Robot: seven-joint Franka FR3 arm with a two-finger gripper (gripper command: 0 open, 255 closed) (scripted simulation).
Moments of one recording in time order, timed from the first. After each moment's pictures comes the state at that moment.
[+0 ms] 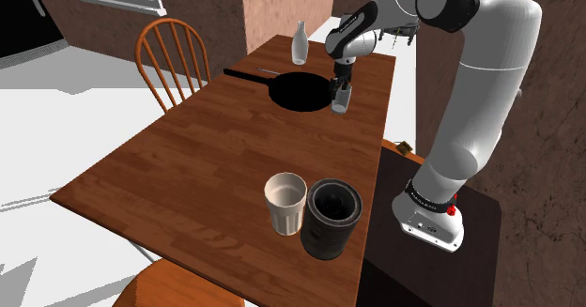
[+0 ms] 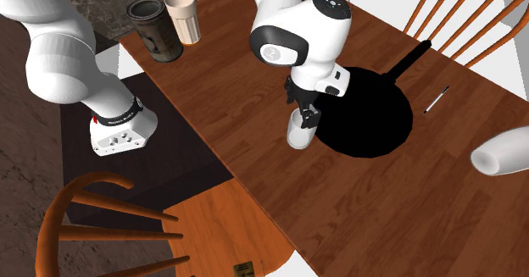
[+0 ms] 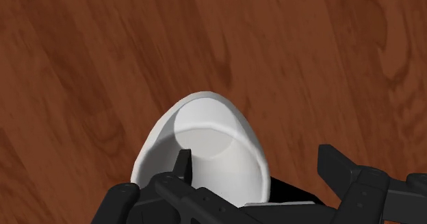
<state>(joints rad) -0.13 0.25 -0.40 -2.13 0.13 2.31 -0.57</state>
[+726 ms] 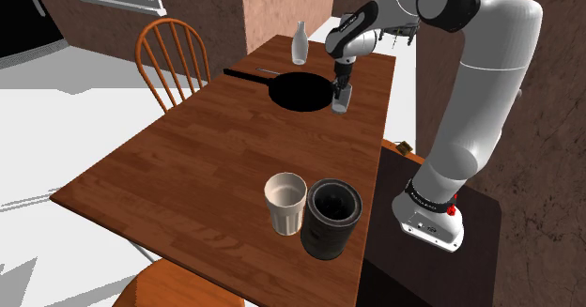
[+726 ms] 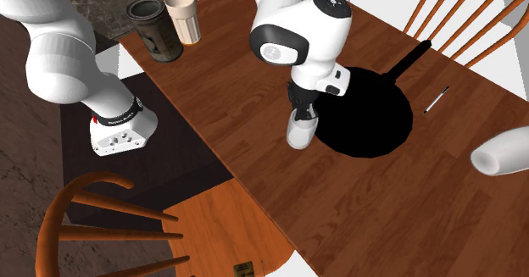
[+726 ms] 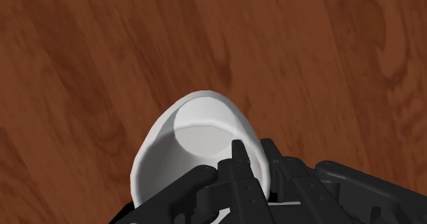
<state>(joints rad) -0.13 0.25 -0.40 -2.13 0.13 2.31 -0.56</state>
